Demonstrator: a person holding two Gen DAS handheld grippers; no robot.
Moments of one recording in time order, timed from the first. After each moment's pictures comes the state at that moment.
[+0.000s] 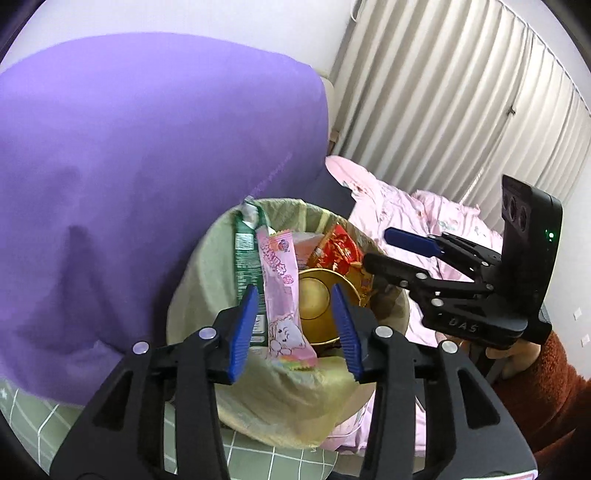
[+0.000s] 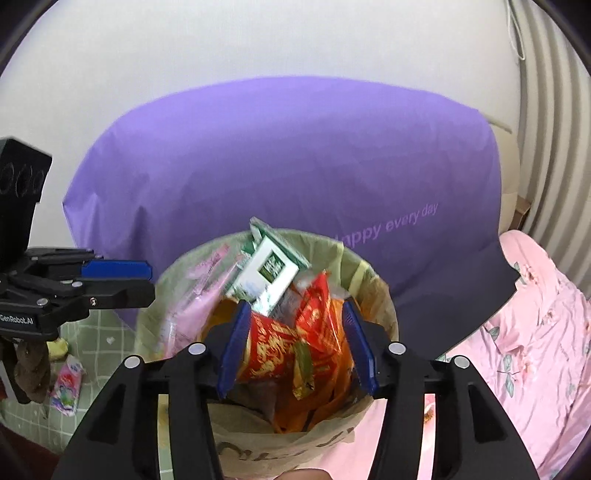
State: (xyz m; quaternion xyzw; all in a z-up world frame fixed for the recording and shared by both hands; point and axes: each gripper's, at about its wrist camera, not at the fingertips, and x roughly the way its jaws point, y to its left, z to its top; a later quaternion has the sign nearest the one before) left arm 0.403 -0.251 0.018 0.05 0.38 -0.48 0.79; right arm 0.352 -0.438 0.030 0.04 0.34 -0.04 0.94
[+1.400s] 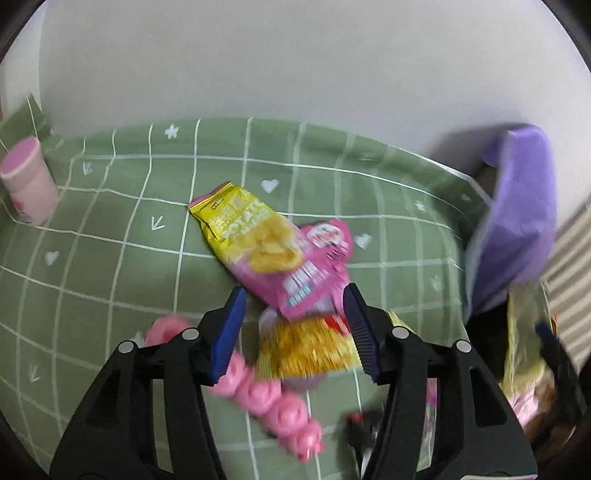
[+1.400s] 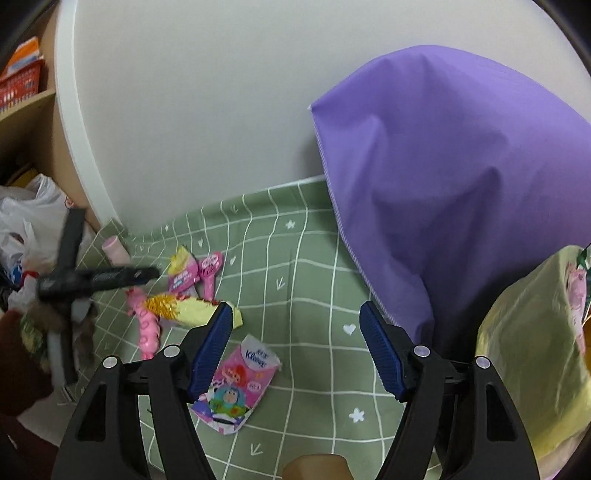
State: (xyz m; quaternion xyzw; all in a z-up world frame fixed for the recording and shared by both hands) left arm 0.371 0.181 -0.117 -0.22 0.45 -0.03 0.87; right arm 0.365 -0.168 -0.028 -0.01 0.37 0.23 0.90
